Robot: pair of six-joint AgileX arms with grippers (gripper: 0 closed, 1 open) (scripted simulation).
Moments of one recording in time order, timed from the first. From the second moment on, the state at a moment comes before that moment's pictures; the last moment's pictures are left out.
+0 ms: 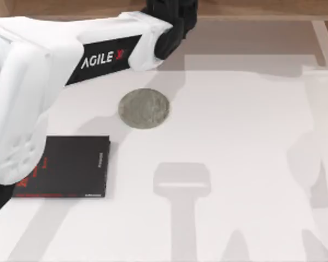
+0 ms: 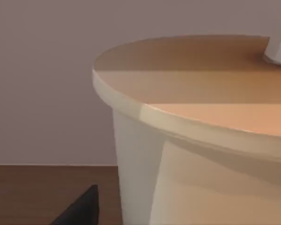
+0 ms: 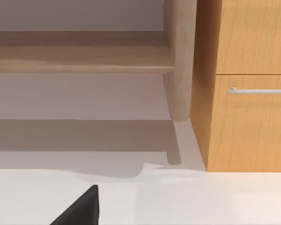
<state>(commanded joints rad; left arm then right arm) -0.60 2.33 1.82 0.52 -0.55 0.00 0.00 0.00 0.00 0.00 0.00 0.00</state>
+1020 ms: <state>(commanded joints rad) -0.60 2.33 1.83 0.51 -0.55 0.00 0.00 0.00 0.00 0.00 0.00 0.00</state>
